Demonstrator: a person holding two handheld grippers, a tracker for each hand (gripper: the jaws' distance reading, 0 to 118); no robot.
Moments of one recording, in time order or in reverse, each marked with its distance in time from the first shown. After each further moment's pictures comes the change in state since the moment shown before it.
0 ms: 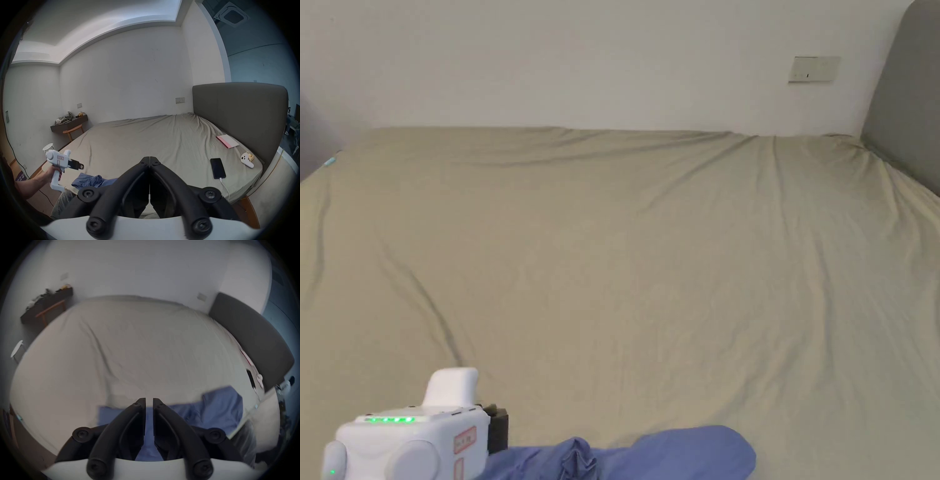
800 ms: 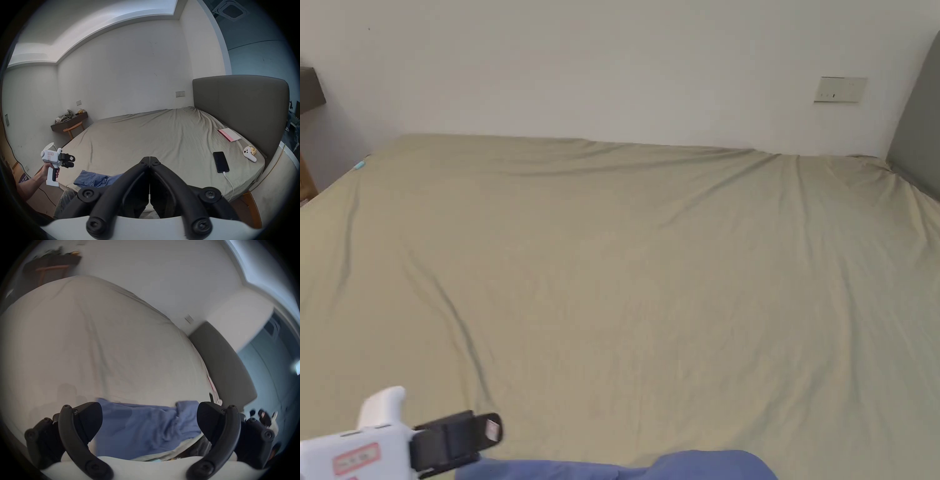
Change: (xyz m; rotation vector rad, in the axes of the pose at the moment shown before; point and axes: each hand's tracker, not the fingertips) left arm -0.148 0.001 0.041 0.114 -0.350 0.392; right arm -0.009 -0.003 -0.007 -0.047 0.011 -0.019
